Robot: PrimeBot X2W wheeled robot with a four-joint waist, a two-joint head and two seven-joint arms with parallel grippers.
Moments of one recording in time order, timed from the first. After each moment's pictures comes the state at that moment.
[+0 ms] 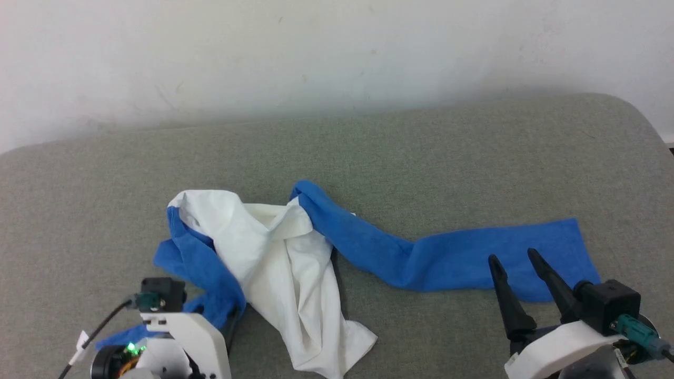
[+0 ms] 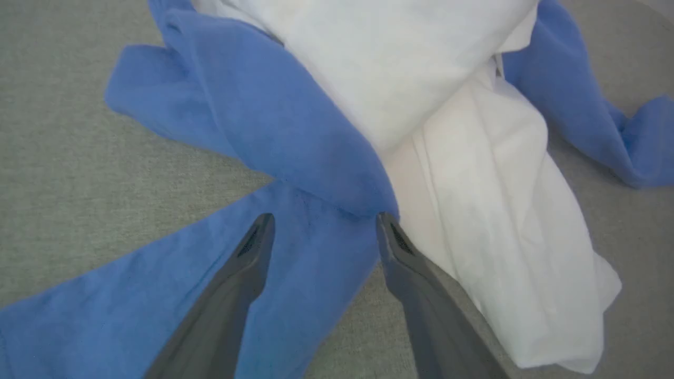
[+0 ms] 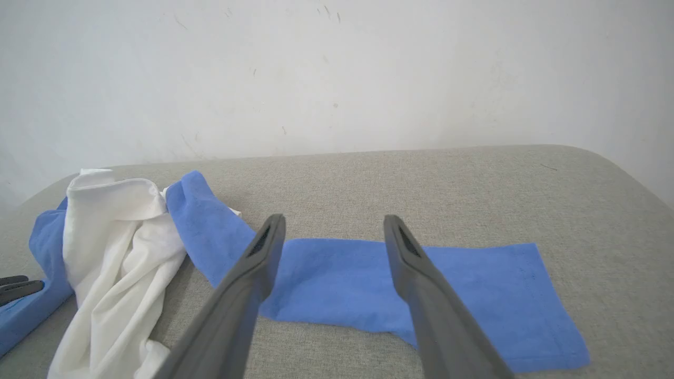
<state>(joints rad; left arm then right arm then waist) -0.13 0.55 -0.55 0.09 -0.79 0.29 0.22 0.13 -0.05 0.05 -0.14 0.19 0.13 0.05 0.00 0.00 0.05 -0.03</state>
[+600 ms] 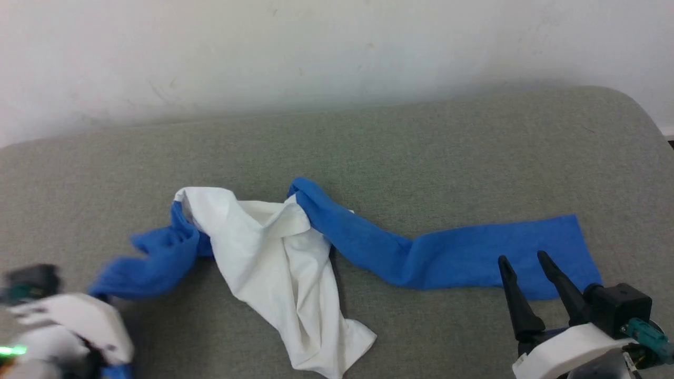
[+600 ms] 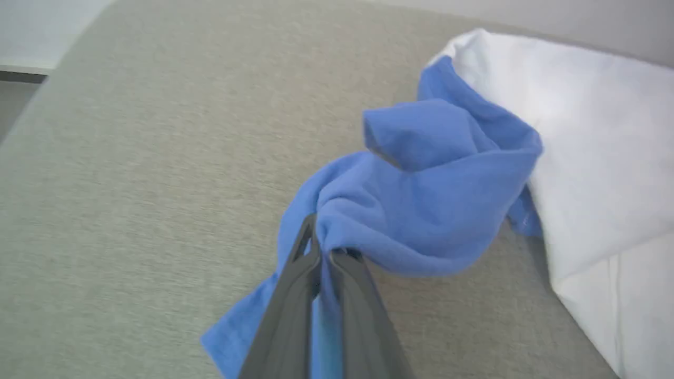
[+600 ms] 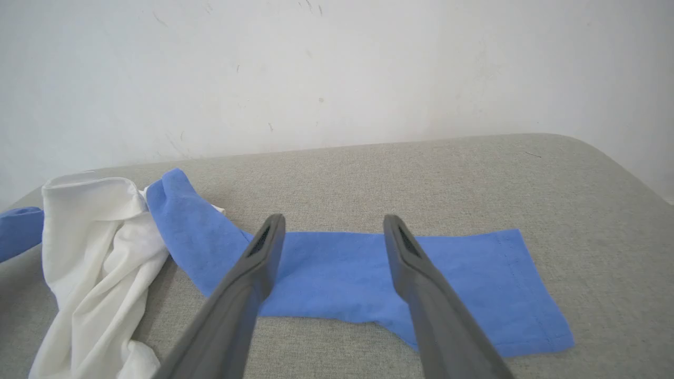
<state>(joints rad) -0.05 0.68 -0.39 0.05 -0.86 0.45 0.26 0.13 -0.05 0.03 -0.13 0.20 0.13 0.03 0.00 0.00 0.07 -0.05</state>
